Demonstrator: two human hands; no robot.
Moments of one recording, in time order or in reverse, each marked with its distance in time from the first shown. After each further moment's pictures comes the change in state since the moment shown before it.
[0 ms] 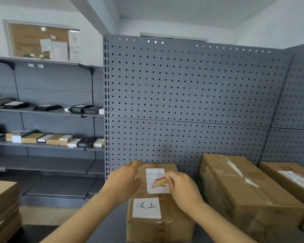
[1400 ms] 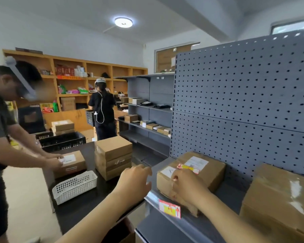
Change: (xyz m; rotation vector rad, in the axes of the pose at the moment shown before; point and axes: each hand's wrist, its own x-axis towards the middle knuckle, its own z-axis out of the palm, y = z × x) left_hand -0.151 0.181 -0.012 0.391 0.130 -0.648; right_hand -0.060 0.009 -0.074 0.201 -0.502 -0.559
